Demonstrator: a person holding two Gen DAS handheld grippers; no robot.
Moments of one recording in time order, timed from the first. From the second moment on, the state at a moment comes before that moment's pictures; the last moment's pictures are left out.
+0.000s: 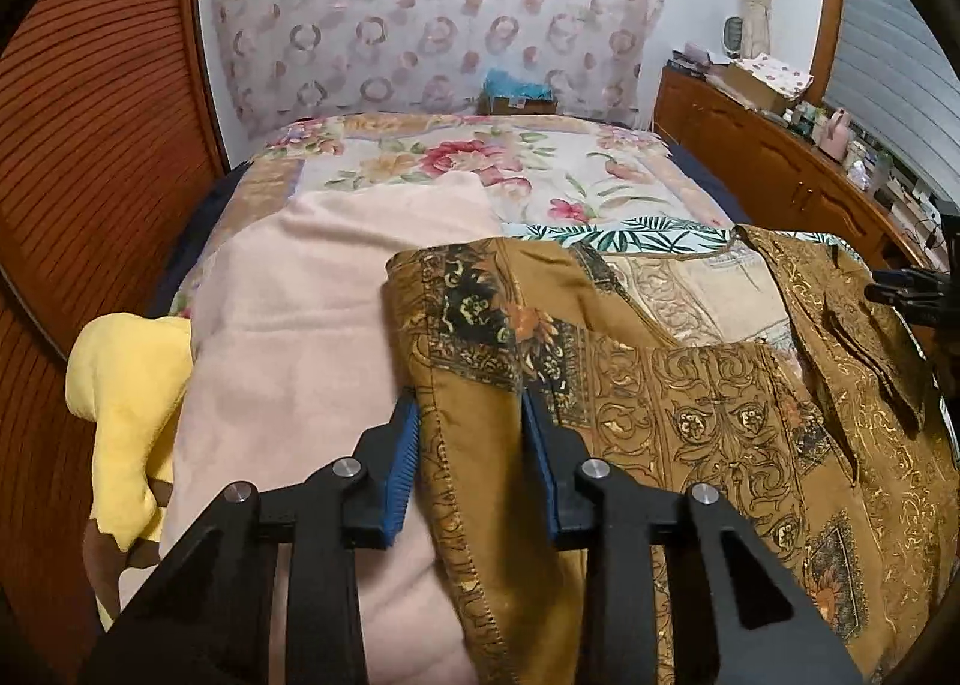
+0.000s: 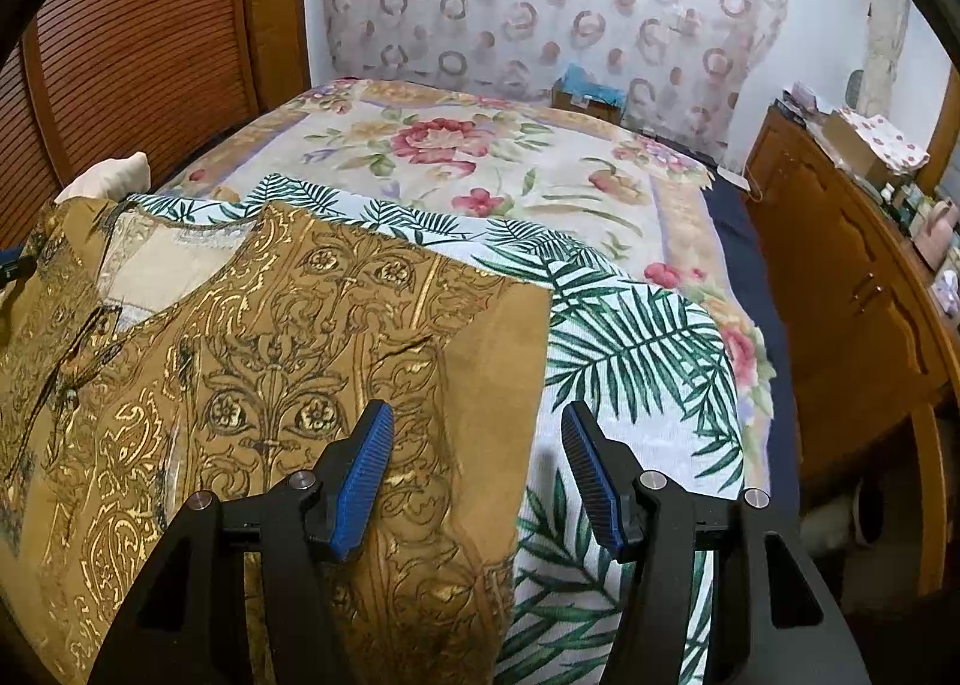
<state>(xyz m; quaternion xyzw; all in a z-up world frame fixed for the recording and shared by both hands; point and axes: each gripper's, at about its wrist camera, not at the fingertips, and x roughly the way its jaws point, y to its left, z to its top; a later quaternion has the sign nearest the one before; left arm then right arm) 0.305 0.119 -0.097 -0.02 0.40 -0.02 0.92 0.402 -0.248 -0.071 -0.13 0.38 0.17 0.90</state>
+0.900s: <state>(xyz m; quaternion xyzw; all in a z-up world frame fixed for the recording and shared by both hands) 0.261 0.089 -0.050 -0.03 0.32 -0.06 0.94 0.393 -0.246 -0.071 -0.12 0.37 0.20 0.90</state>
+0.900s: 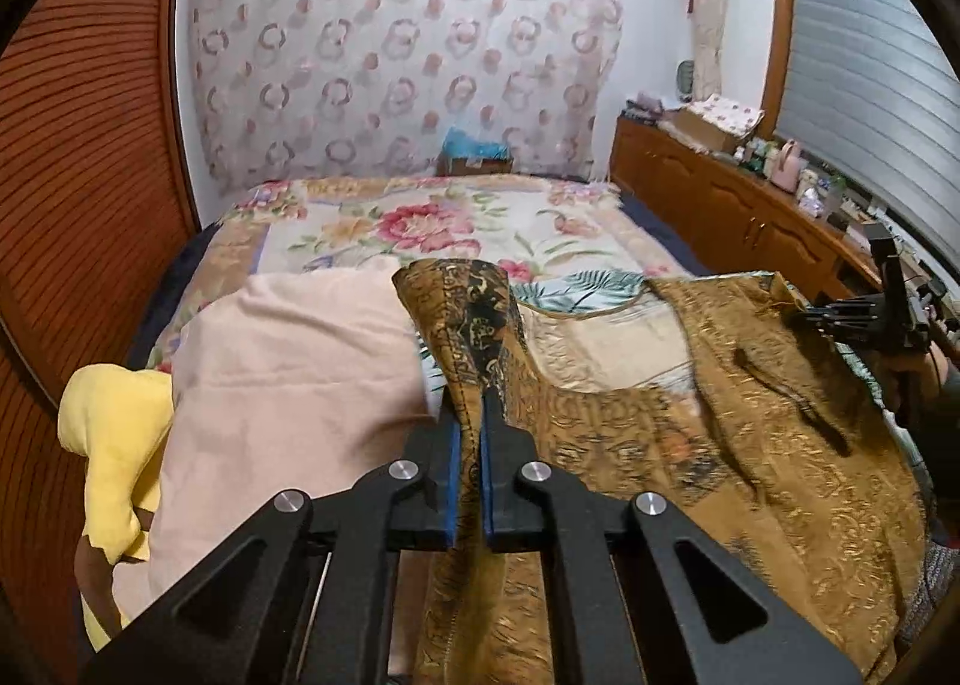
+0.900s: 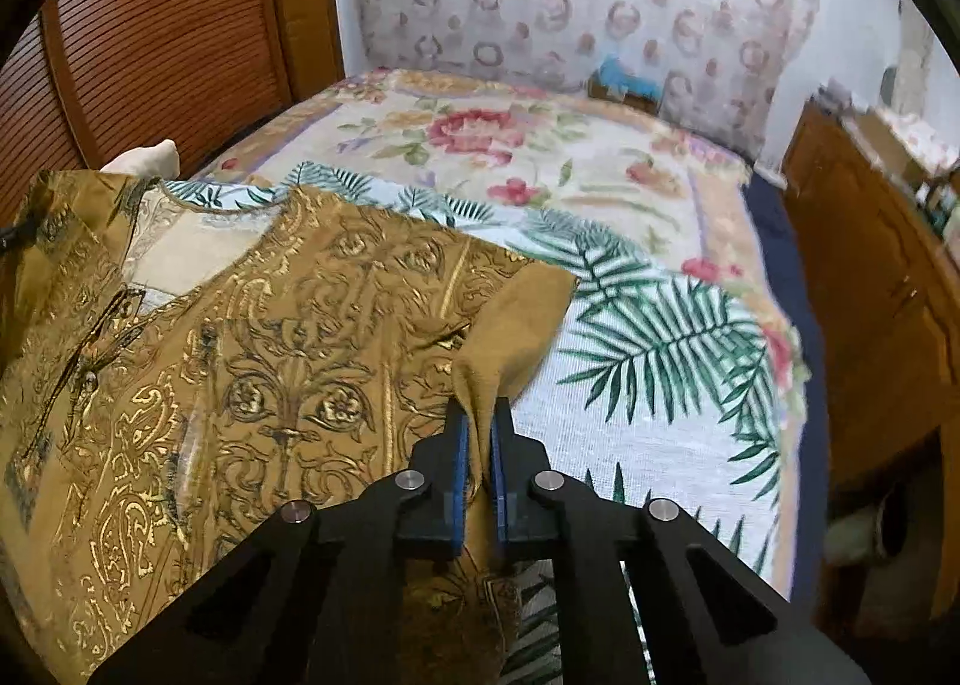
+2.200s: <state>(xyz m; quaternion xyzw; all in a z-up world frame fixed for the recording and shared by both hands) -0.015 0.085 -0.056 -0.05 0.31 -0.06 0.95 -0.012 -0.349 -0.049 -0.01 0.29 0.25 0.92</state>
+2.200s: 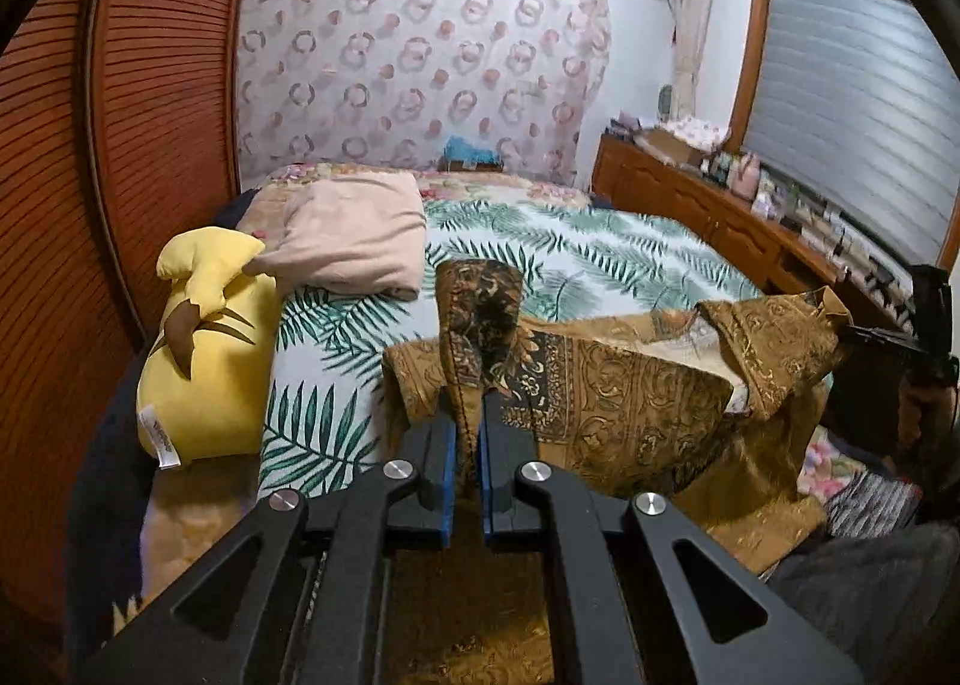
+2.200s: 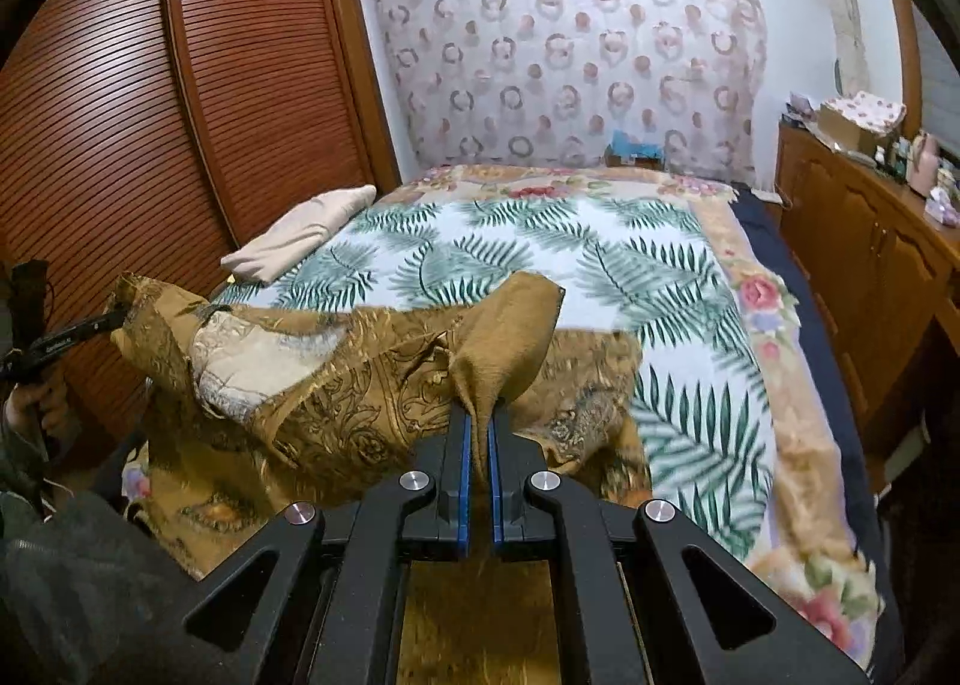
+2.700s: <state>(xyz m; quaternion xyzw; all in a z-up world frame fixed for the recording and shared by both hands) -0.030 0.084 -0.048 -0.04 0.29 -0.06 0.95 -0.015 -0.355 -0.061 0.00 0.34 0.22 0.91</state>
